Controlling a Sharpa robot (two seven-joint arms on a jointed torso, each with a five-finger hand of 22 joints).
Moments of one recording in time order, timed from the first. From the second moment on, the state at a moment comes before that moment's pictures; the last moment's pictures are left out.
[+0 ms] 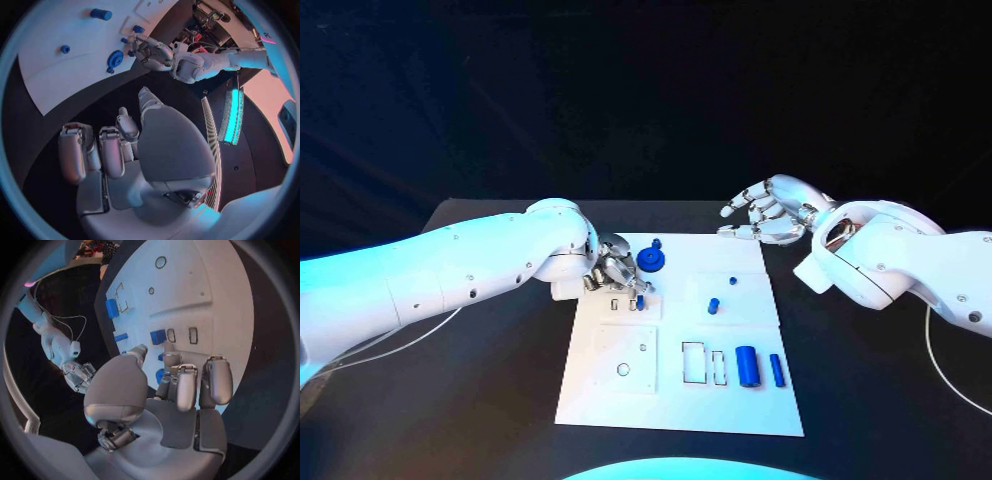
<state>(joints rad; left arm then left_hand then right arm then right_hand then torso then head) 1.27 -0.63 -0.08 1.33 -0.92 0.28 -0.50 1.12 -0.09 0.16 0.30 0.23 0.81 0.10 0.74 0.53 1.15 0.03 1.16 0.87 1.47 -0.03 1.53 1.31 0.08 1.36 0.08 1.46 1.25 1.38 -0.89 -0.16 1.64 -0.90 -0.38 -0.12 1.42 -0.14 0.11 0.29 0.12 0.82 0.18 0.27 0.30 1.23 0.09 1.25 1.21 1.47 0.02 1.53 1.31 0.01 1.46 0.12 1.44 1.31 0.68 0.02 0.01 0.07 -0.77</state>
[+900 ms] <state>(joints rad) 1.27 -0.63 -0.08 1.34 -0.91 0.32 -0.51 1.23 -0.05 0.22 0.29 0.24 0.80 0.09 0.75 0.56 1.14 0.02 1.16 0.88 1.47 -0.03 1.53 1.31 0.08 1.36 0.08 1.46 1.26 1.38 -0.88 -0.16 1.63 -0.89 -0.38 -0.12 1.44 -0.12 0.12 0.29 0.15 0.83 0.18 0.28 0.30 1.23 0.09 1.25 1.21 1.47 0.02 1.53 1.31 0.01 1.46 0.12 1.44 1.31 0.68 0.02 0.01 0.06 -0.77</state>
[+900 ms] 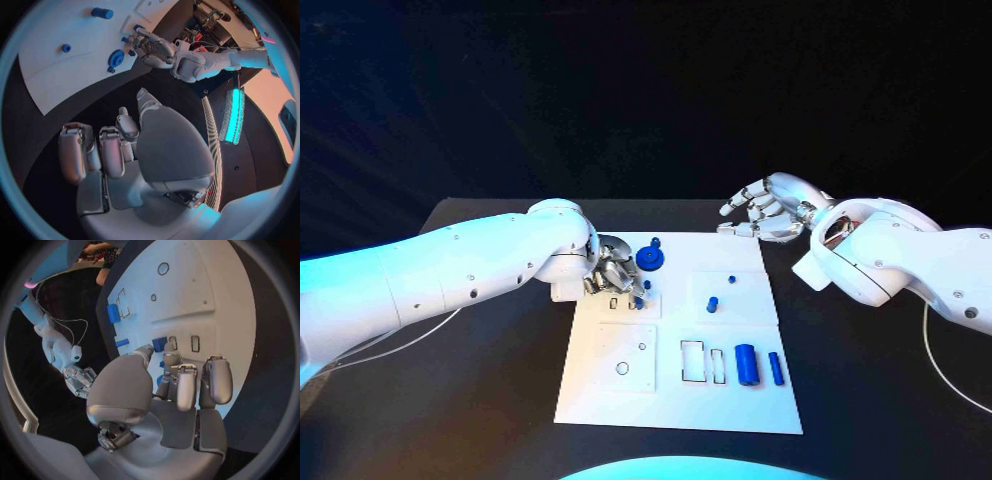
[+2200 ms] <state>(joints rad) 1.27 -0.72 -0.07 1.43 -0.84 0.23 -0.51 1.27 -0.15 0.59 0.30 0.24 0.79 0.08 0.80 0.59 1.20 0.00 1.16 0.92 1.47 -0.05 1.53 1.31 0.07 1.37 0.06 1.47 1.30 1.38 -0.88 -0.16 1.59 -0.89 -0.38 -0.12 1.44 -0.12 0.15 0.29 0.21 0.83 0.18 0.29 0.30 1.23 0.09 1.25 1.20 1.47 0.02 1.52 1.31 0.01 1.46 0.12 1.43 1.31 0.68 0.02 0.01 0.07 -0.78</state>
